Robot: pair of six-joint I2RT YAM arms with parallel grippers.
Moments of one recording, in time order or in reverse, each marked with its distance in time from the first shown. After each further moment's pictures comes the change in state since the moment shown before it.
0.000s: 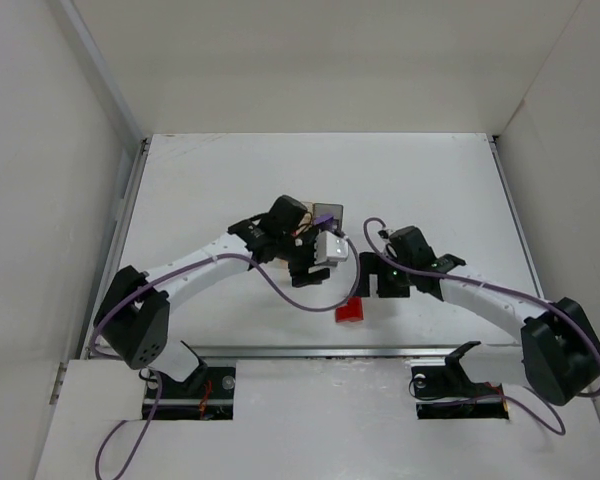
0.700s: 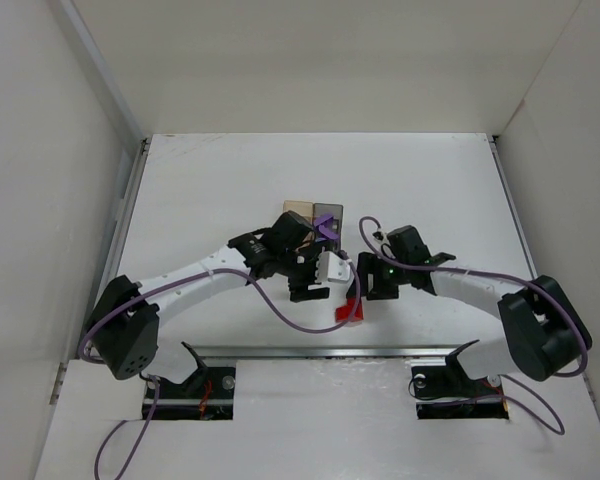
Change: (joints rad) left arm -0.111 -0.085 -0.094 -0.025 -0.038 0.051; right arm -0.060 0.139 -0.035 0.152 -0.164 0.026
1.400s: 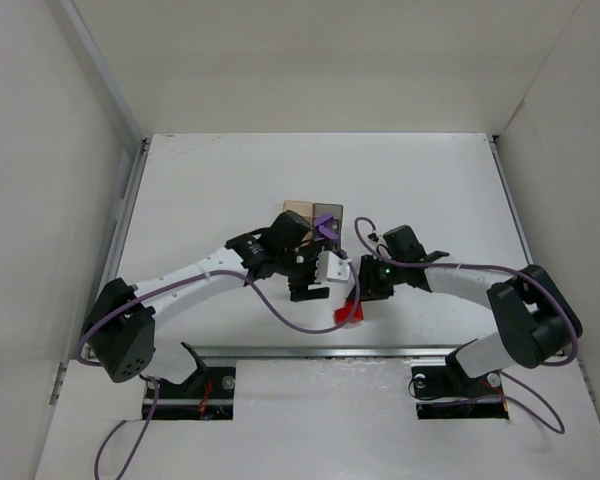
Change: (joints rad) left arm -0.001 -0.021 0.000 0.007 0.000 -0.004; right arm -0.001 0.084 0.010 0.047 -0.077 0.009
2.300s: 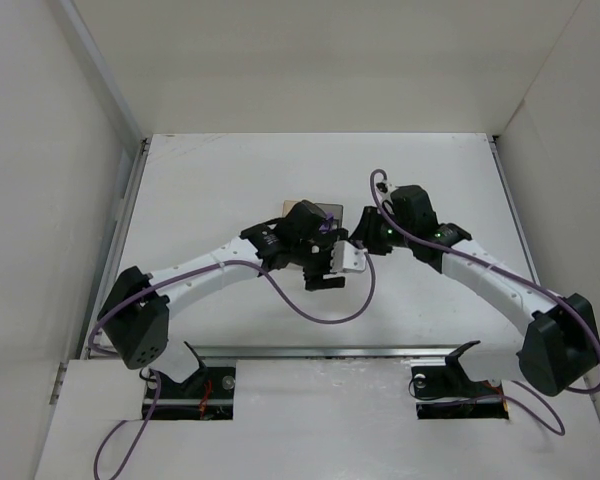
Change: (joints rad) left arm -0.038 0.102 0.139 0.002 -0.008 -0.003; right arm 0.022 -0.161 0.319 -0.146 0.166 0.067
